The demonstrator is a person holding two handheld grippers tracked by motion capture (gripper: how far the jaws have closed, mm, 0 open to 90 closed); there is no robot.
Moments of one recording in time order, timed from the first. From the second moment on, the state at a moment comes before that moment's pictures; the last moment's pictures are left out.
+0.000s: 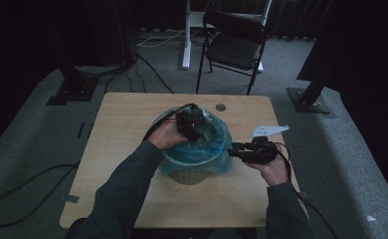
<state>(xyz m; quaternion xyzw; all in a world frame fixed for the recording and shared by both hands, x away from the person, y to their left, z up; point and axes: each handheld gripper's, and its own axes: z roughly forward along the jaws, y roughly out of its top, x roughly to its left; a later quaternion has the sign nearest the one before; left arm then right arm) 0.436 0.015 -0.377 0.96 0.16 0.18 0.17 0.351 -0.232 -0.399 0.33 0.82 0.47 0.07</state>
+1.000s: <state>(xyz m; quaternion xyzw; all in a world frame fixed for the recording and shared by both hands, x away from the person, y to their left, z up) 0.423 0.047 -0.349 0.91 0.19 0.20 0.31 0.350 -0.236 -0.398 0.33 0.82 0.47 0.07</state>
